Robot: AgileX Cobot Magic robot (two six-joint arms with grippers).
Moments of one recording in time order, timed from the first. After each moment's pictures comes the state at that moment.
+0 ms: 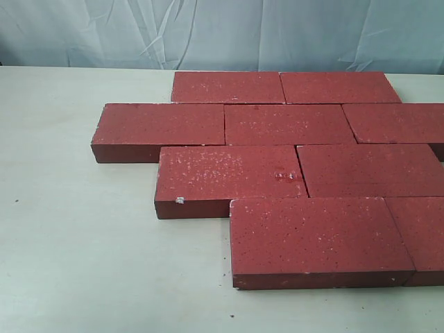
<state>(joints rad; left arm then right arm) -0.05 0.05 -0.21 -0.03 0.47 0.00 -0.04 0.63 -0.74 -0.02 0.52 -0.04</state>
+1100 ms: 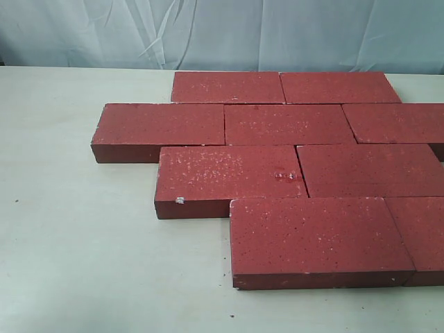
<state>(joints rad) -0.05 0.01 -0.01 -0.03 0.33 0.00 -0.04 0.63 -0.74 -0.02 0.52 -0.04</state>
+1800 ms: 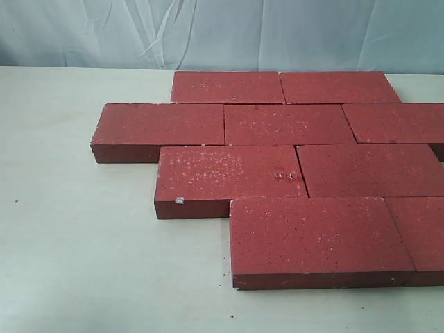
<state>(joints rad) -0.05 0.01 -0.01 -0.03 0.32 0.00 -0.04 0.63 -0.74 -0.02 0.52 -0.04</state>
